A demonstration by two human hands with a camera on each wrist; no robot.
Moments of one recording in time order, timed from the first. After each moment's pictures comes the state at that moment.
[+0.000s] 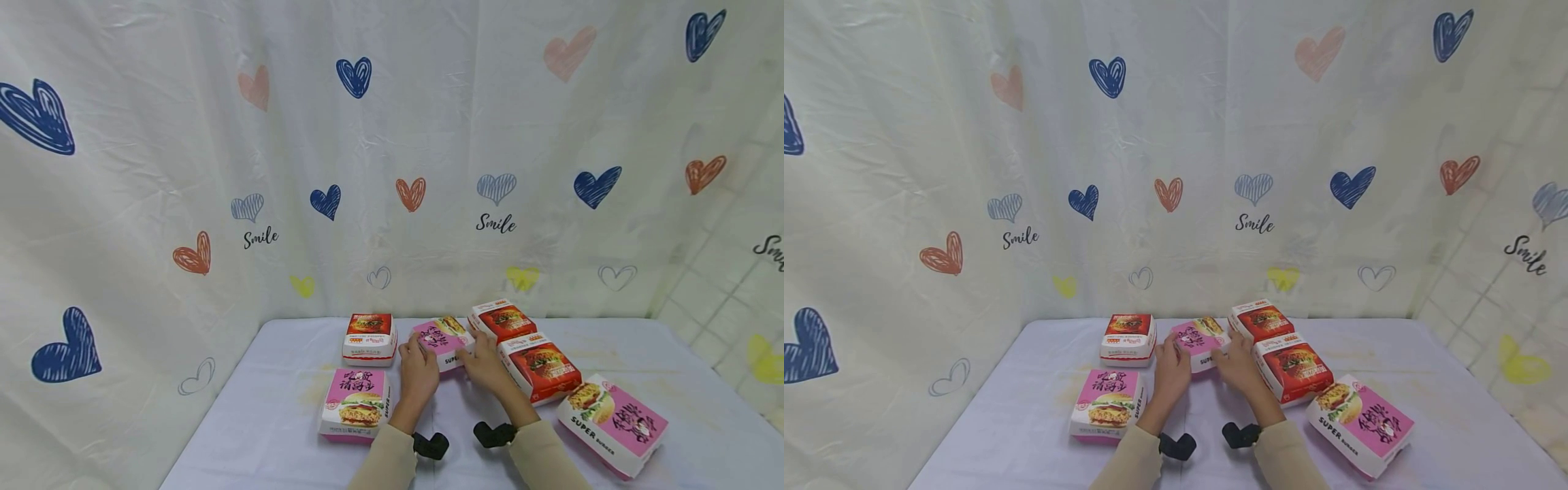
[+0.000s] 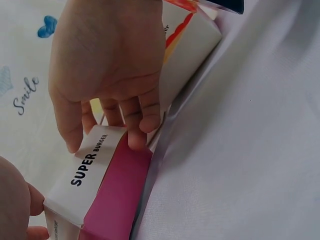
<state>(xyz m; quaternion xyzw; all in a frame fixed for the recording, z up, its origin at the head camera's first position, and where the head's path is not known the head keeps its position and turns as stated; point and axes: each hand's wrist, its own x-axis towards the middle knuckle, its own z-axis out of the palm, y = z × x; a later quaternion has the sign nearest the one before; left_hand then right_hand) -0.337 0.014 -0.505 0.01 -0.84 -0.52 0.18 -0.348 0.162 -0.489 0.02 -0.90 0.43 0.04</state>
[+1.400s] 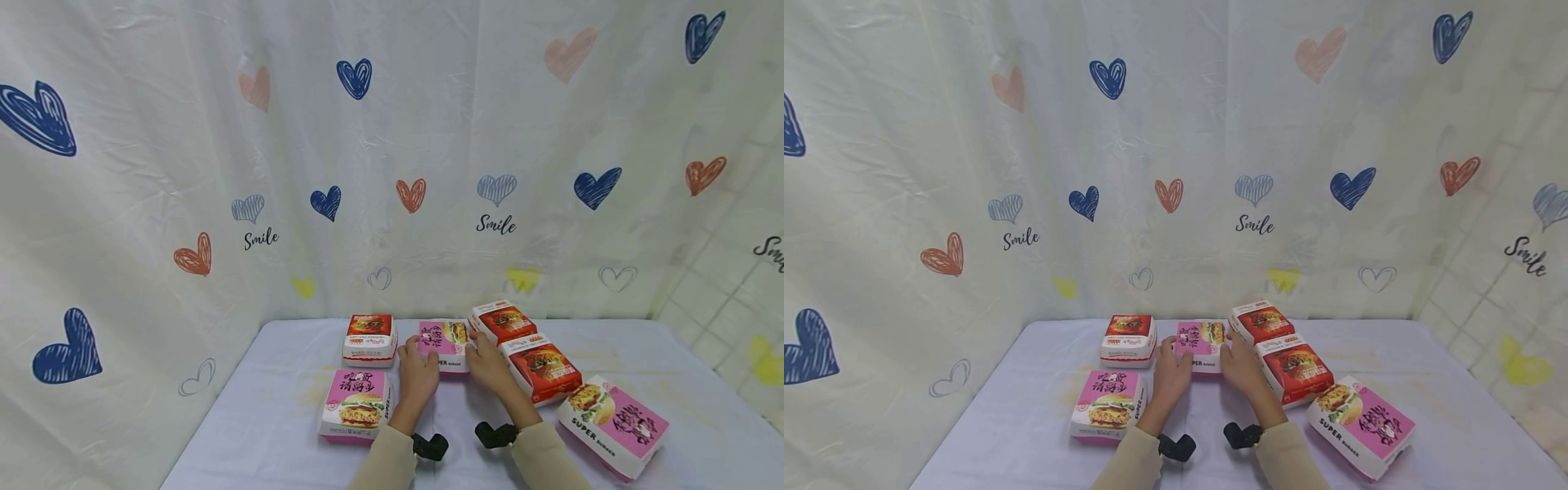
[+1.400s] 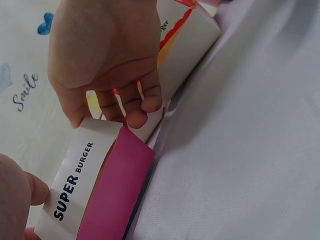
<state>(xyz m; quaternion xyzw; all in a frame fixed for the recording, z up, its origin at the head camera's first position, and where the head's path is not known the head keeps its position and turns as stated) -0.339 0.012 -0.508 0.03 -0.83 -0.53 0.15 -0.341 0.163 -0.477 0.03 -0.91 0.40 0.05</state>
